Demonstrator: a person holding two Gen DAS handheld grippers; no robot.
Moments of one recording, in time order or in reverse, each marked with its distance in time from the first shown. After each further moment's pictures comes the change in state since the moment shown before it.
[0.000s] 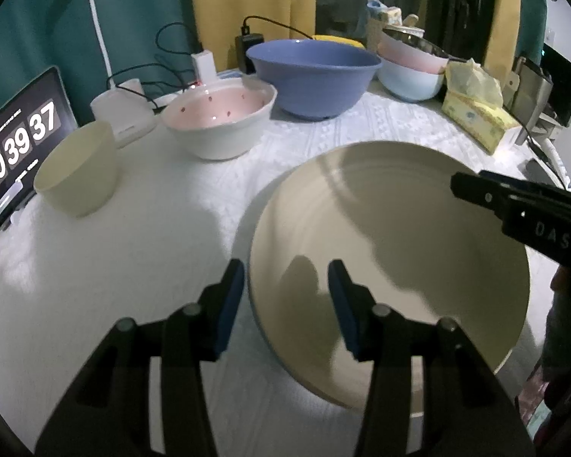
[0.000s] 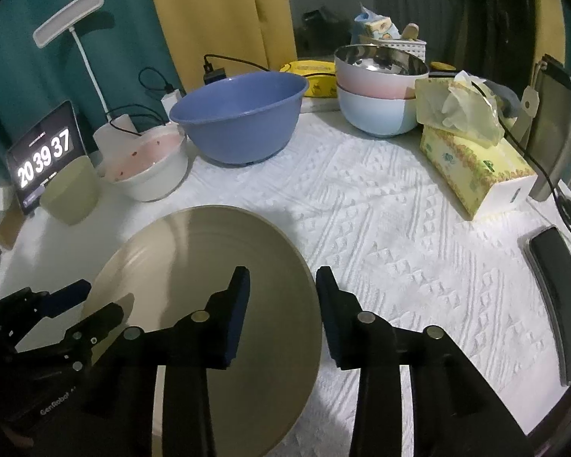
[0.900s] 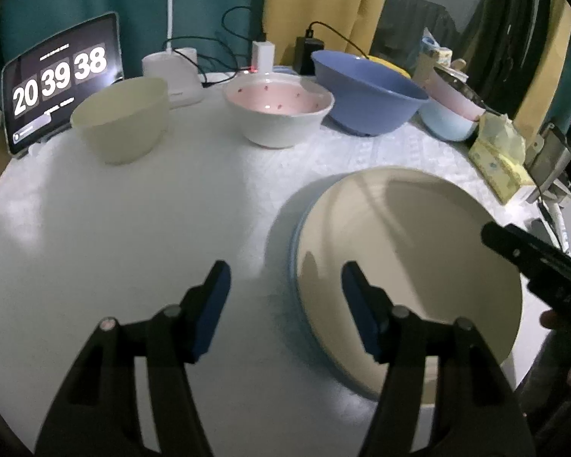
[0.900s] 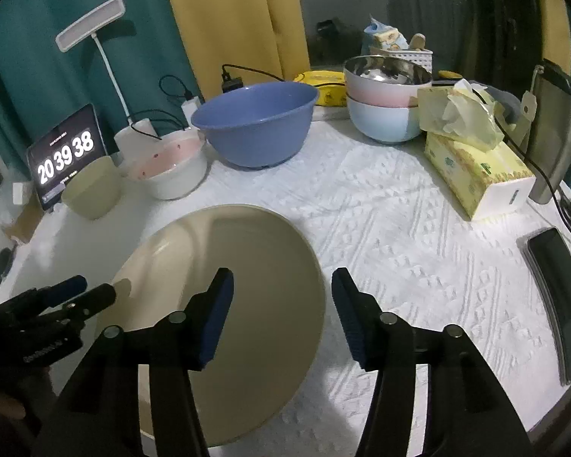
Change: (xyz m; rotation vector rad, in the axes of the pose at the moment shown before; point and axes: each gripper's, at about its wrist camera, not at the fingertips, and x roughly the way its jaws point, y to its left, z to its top) left arm -0.011 0.030 -0.013 -0.242 -0.018 0.001; right arm -0.014 -0.004 -0.011 -0.022 -0.032 0.055
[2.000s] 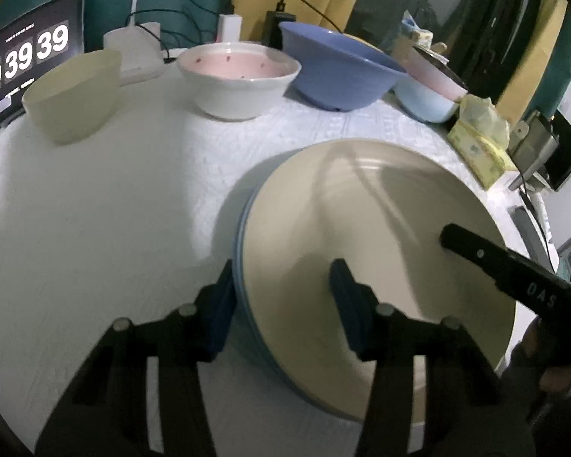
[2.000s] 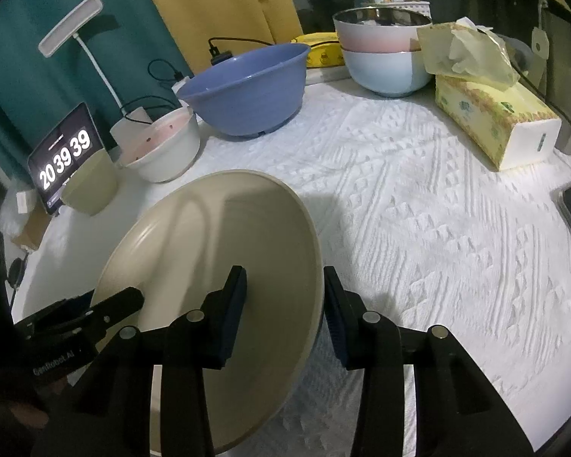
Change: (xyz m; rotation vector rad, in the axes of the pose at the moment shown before) left arm 0.030 -0.011 -0.007 0.000 0.058 -0.116; right arm 0.028 -0.011 -0.012 0.103 0.086 0.074
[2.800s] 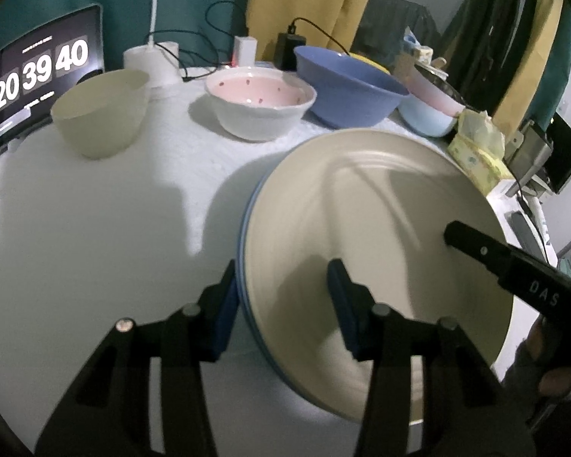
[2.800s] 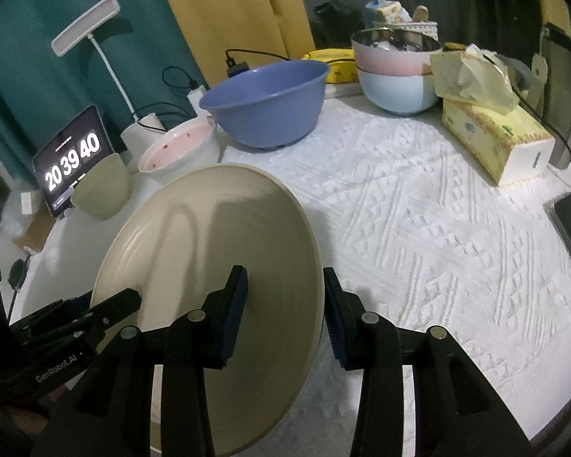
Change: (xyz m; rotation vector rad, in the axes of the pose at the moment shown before) left arm -0.032 0.018 0.001 0.012 -0.053 0.021; right arm -0.019 0.032 -0.001 -0.034 -0.047 -0.010
